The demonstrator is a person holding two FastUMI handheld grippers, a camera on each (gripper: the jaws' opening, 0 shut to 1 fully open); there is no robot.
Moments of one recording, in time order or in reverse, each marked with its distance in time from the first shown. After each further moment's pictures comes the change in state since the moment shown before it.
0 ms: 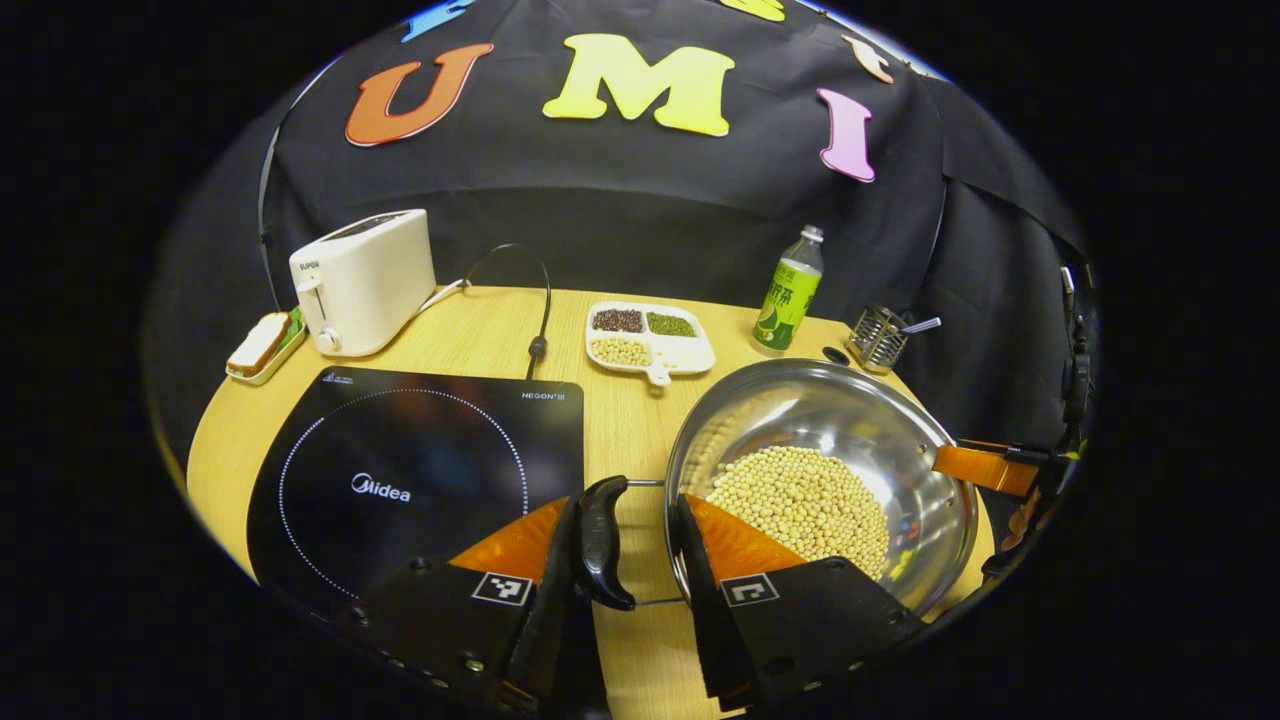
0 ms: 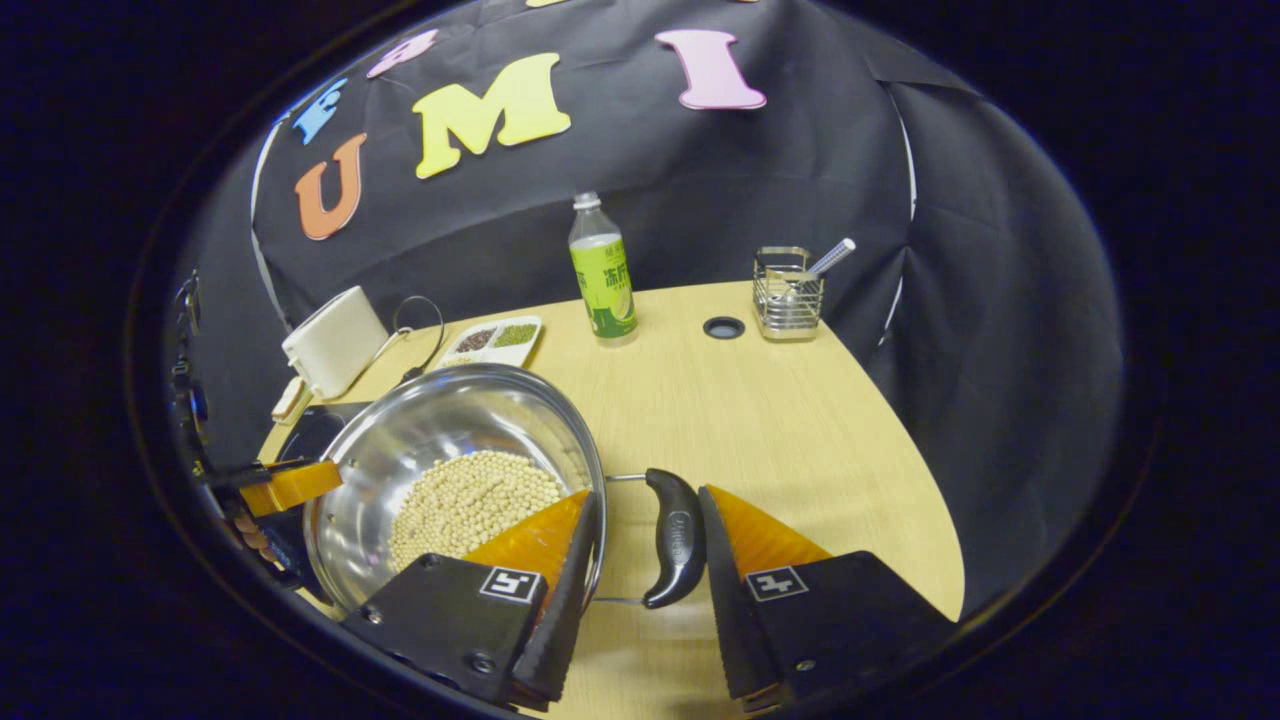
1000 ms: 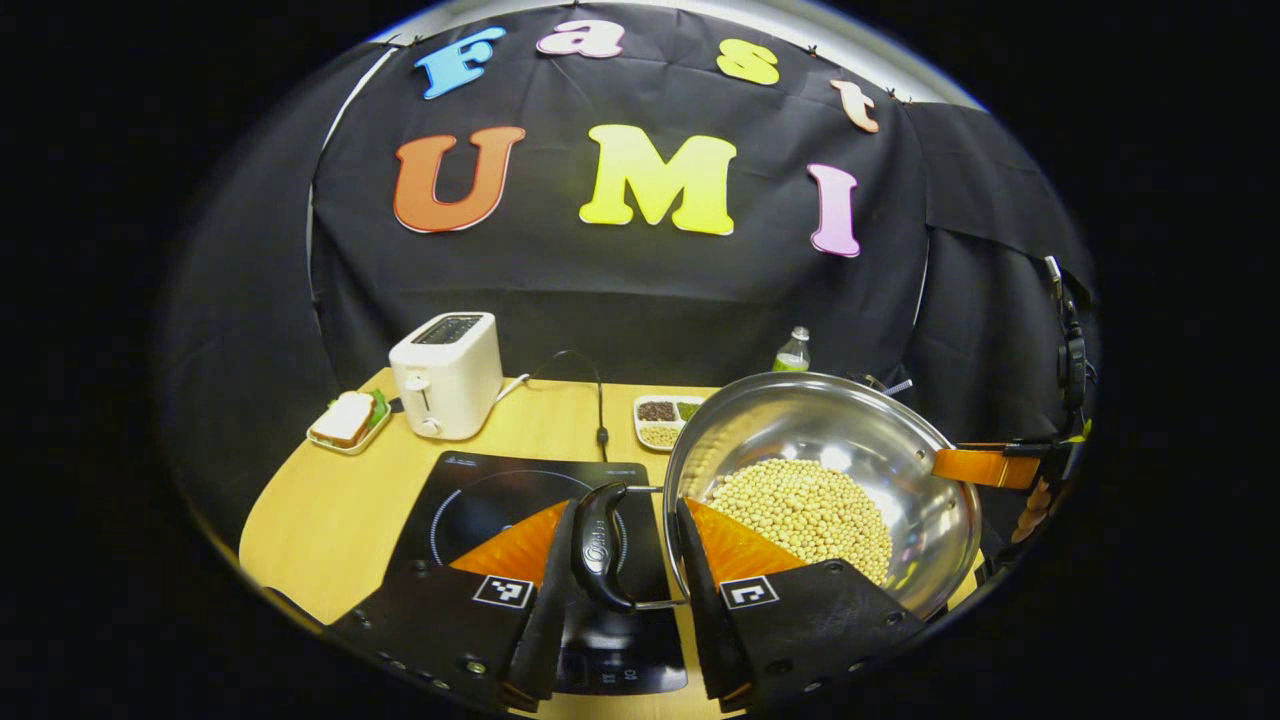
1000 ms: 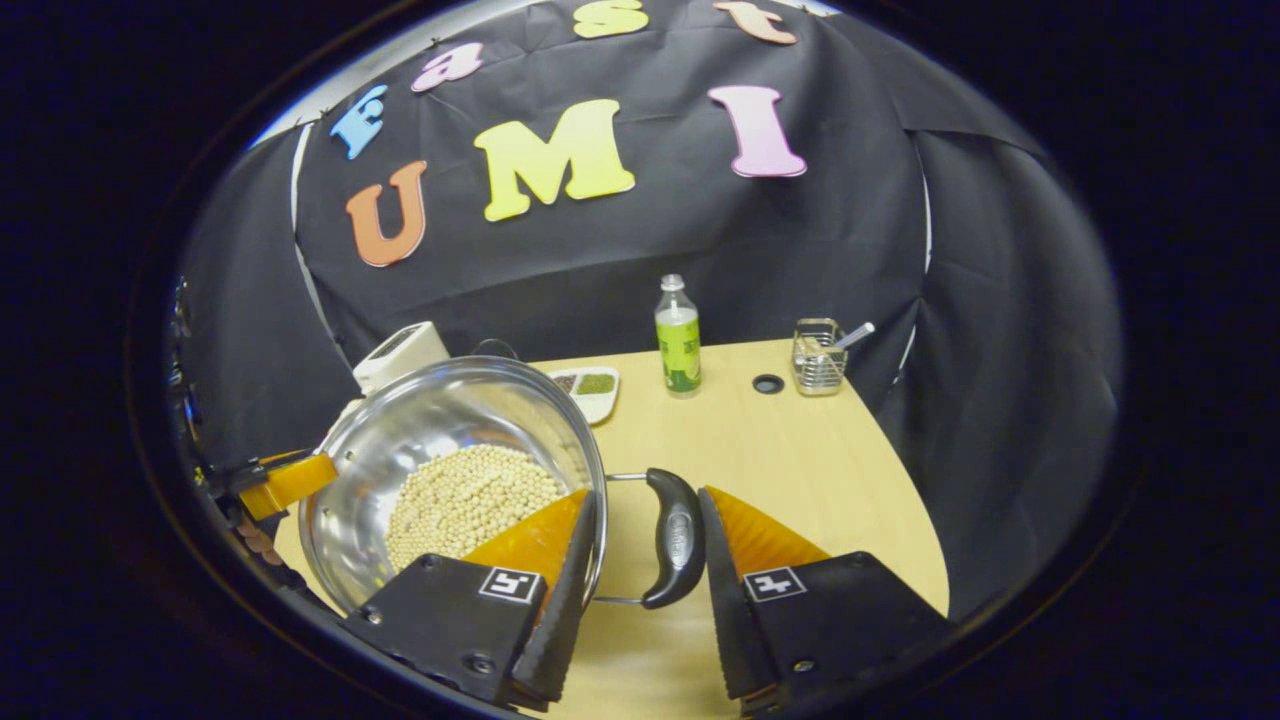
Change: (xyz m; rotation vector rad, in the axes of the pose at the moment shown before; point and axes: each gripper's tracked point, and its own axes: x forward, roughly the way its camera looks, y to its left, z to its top) left arm -0.122 0.058 0.070 0.019 -0.208 0.063; right arm -0.091 0.099 0.046 -0.038 -0.080 0.088
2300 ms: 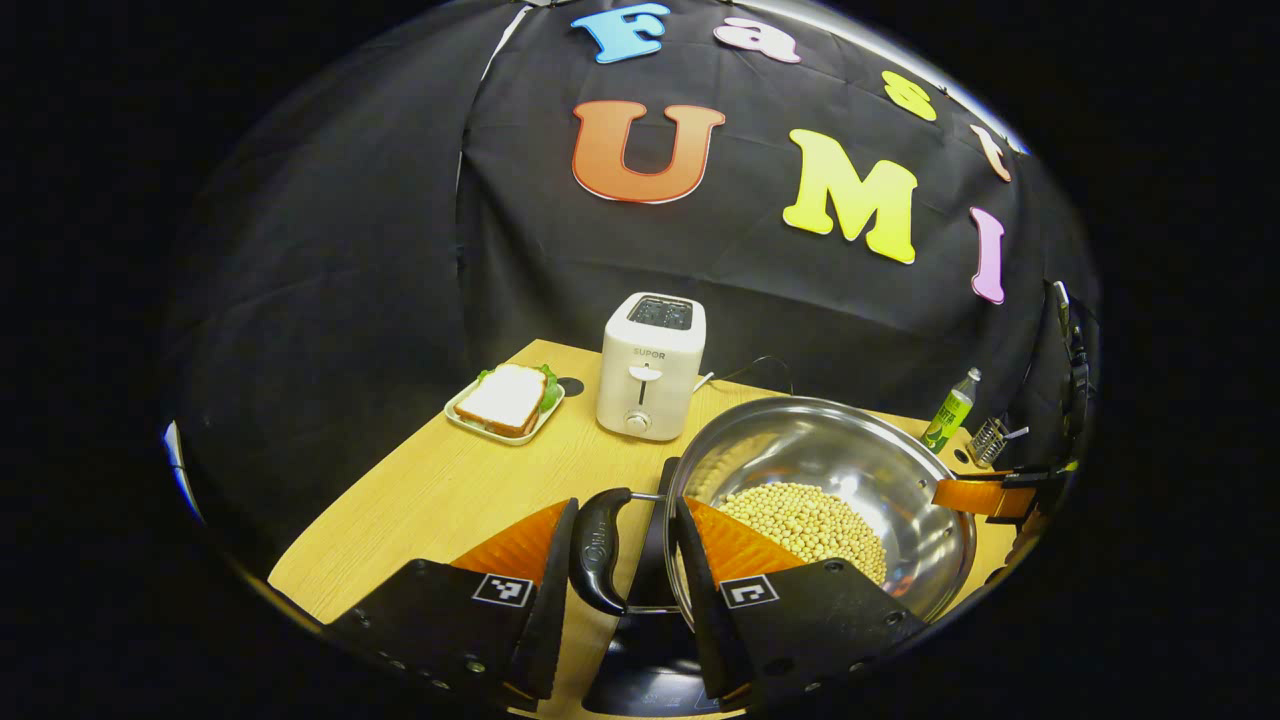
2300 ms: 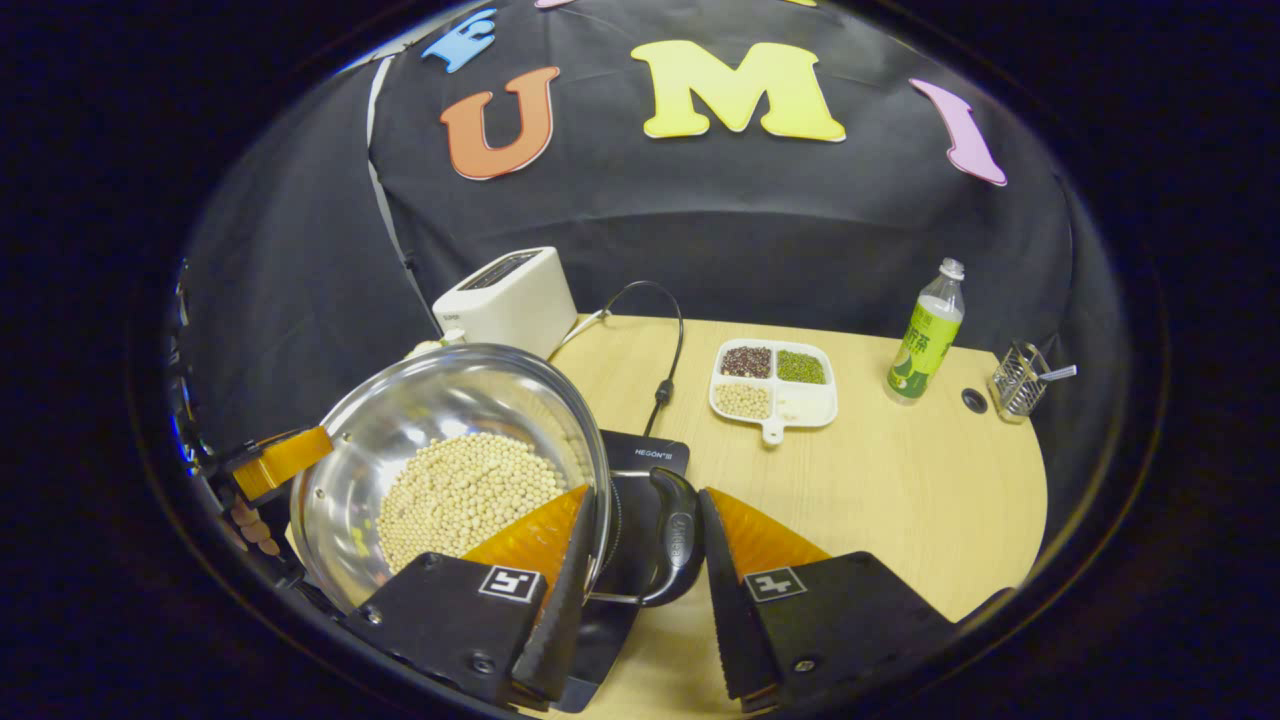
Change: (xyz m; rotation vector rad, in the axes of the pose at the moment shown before) left arm 0.019 0.221 -0.019 -0.152 0.032 0.256; right arm 0.137 0.218 -0.024 -0.168 0.150 0.163
